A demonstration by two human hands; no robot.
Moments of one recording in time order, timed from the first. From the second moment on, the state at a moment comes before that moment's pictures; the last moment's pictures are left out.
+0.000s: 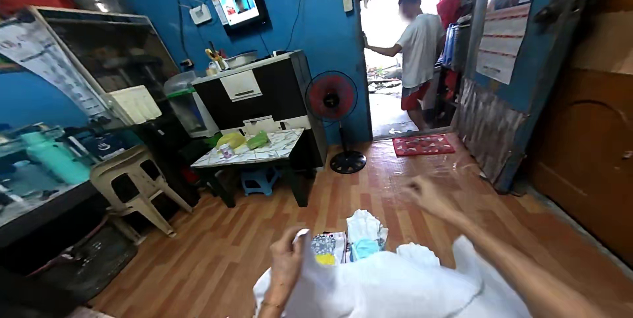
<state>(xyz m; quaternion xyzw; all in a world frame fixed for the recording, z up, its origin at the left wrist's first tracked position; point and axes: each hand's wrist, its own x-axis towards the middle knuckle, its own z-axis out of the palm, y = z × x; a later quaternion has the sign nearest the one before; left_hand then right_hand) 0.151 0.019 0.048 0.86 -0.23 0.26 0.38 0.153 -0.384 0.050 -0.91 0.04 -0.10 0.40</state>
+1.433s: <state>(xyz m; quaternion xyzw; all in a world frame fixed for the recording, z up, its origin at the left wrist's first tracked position) 0.156 -0.006 0.091 0.75 -0.21 -0.05 0.62 0.224 -0.241 0.195 -0.82 -0.24 -0.30 0.42</state>
